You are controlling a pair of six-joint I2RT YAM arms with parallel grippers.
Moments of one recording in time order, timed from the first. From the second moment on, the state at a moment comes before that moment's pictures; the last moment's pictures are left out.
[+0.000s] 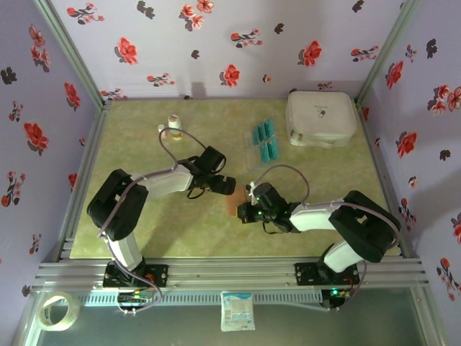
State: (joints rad) left arm -0.74 1.77 1.07 -0.39 -0.02 -0.41; right arm 0.84 1.51 0.45 0.32 -0.24 0.72
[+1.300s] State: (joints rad) left arm -0.75 1.79 1.02 -0.32 -0.07 -0.41; right arm 0.67 1.41 0.86 -0.49 -0.13 0.53
